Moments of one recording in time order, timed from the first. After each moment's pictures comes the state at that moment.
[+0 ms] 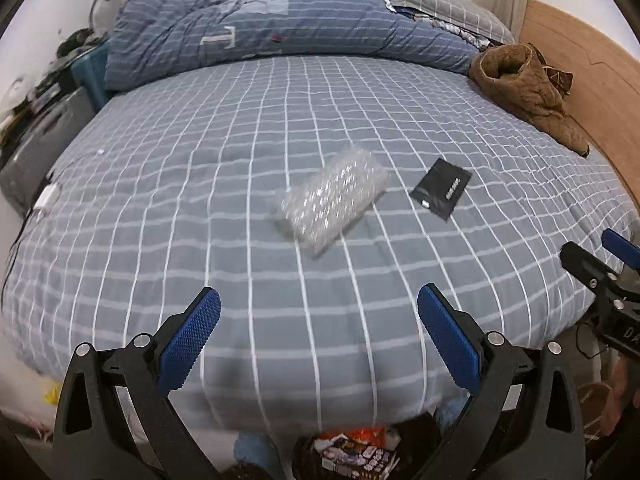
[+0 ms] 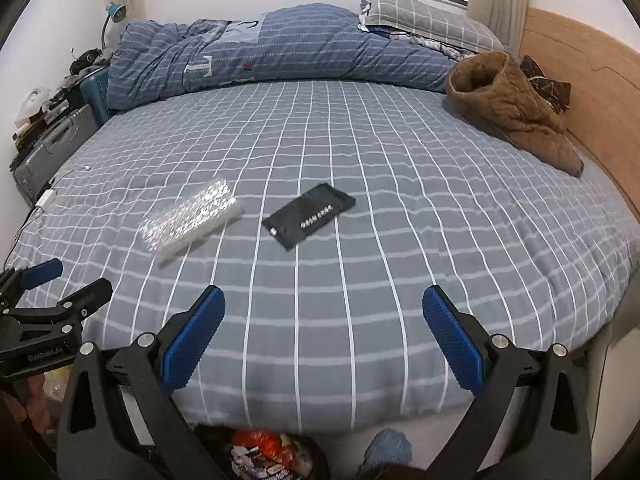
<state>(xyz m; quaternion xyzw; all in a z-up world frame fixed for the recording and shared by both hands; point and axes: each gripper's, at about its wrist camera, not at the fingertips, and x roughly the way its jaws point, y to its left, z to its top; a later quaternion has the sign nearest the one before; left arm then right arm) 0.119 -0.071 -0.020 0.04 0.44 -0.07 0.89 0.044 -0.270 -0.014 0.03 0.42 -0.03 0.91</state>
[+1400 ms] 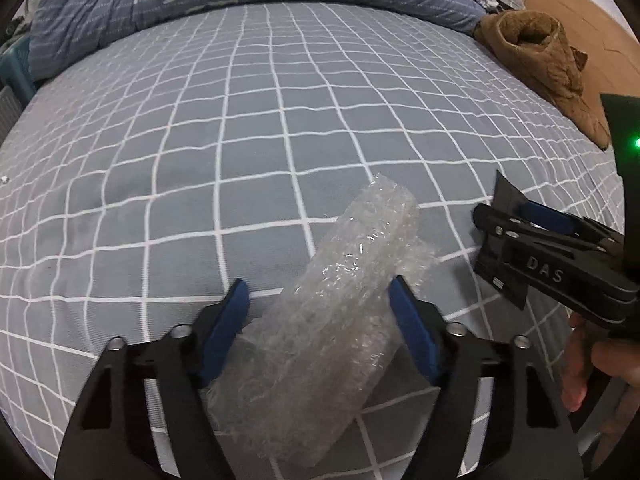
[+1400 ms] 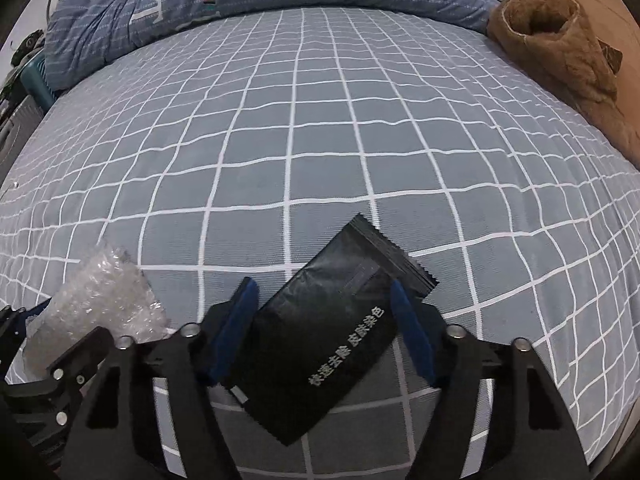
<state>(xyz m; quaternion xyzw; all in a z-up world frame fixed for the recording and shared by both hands) 0.283 -0.090 -0.114 0.04 0.52 -0.13 0.85 0.255 -0.259 -0.135 0.05 0.52 -0.04 0.85</state>
